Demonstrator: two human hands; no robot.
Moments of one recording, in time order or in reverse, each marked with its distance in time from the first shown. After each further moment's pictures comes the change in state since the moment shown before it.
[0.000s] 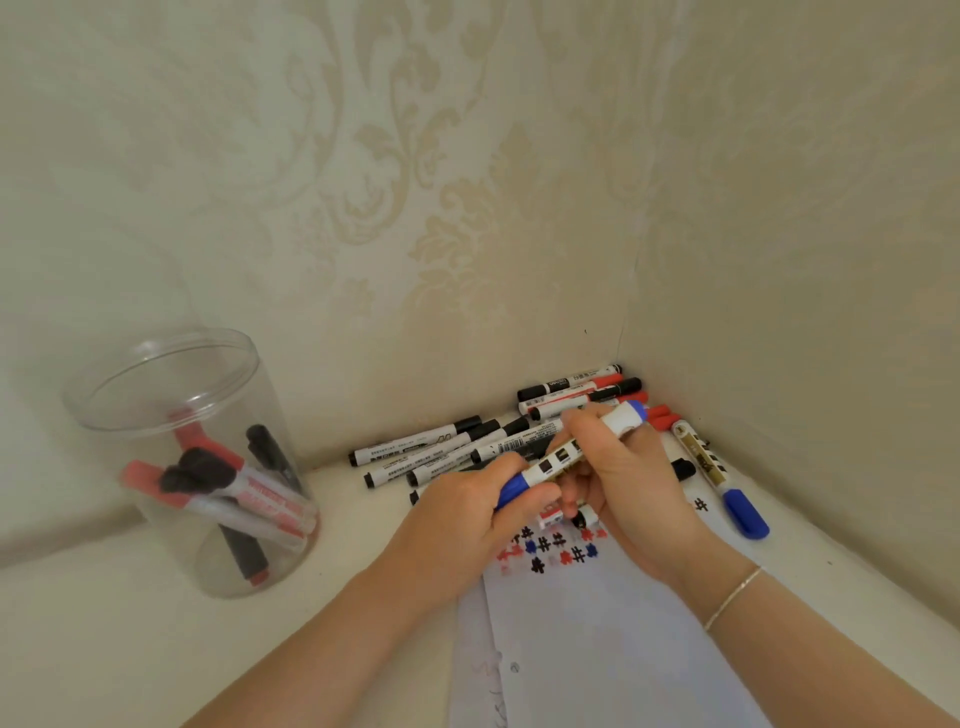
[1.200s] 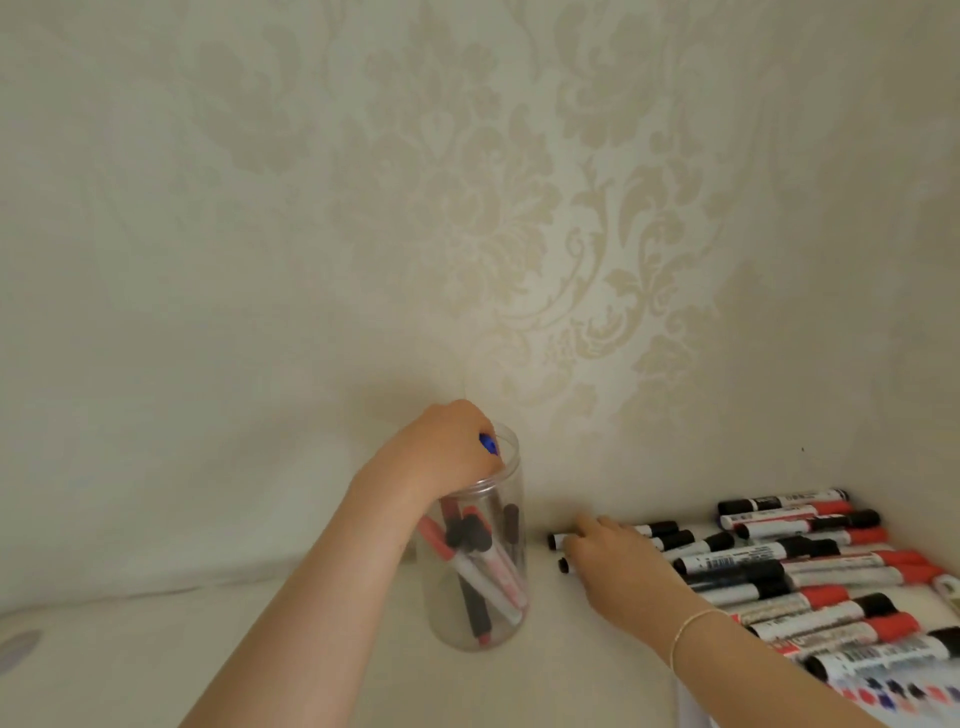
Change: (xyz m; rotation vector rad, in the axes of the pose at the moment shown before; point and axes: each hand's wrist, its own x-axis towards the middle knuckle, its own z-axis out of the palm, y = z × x) left_hand 0.005 -0.007 -0.211 0.534 -0.016 -0.656; right_hand 0.056 0.066 0.131 -1.762 -0.450 -0.672
